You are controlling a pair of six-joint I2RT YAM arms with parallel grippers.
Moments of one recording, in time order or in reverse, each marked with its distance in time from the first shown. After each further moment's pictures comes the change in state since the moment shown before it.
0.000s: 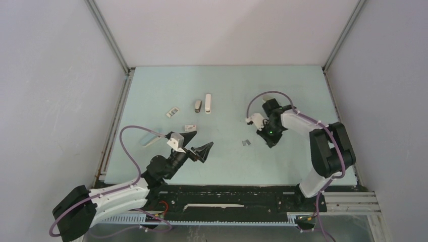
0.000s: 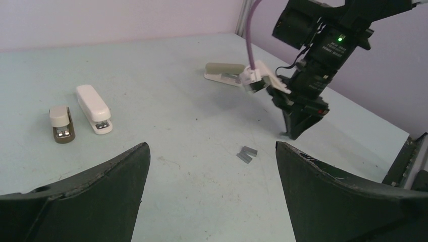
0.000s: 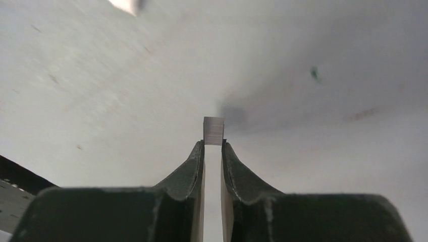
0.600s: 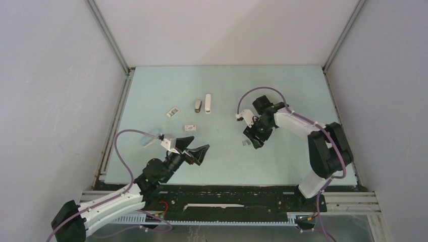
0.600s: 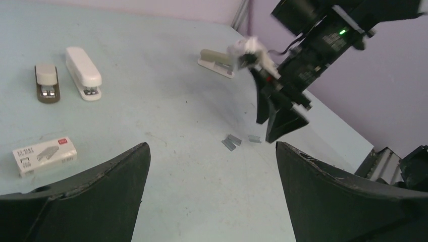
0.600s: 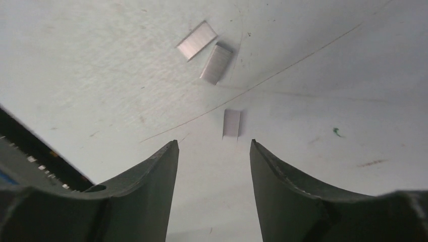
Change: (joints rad) left arm 0.000 -0.245 -0.028 -0.250 -0.033 -0.167; right arm 0.174 0.052 0.116 -0.003 -0.108 0.122
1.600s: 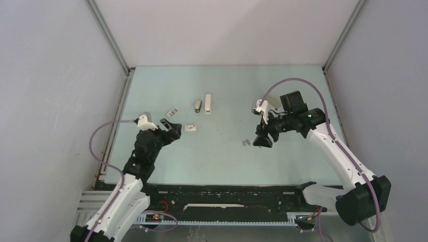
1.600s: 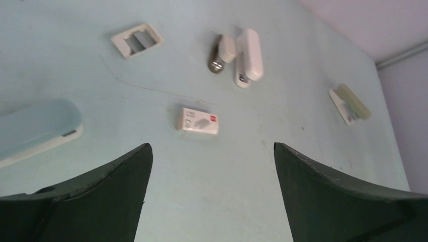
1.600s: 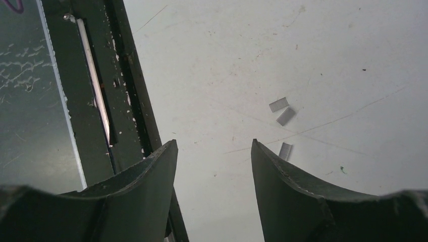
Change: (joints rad) left arm 0.556 0.034 0.294 -0.684 0.086 -0.280; right arm -0.094 -0.519 0.002 -0.121 -0.512 -0.091
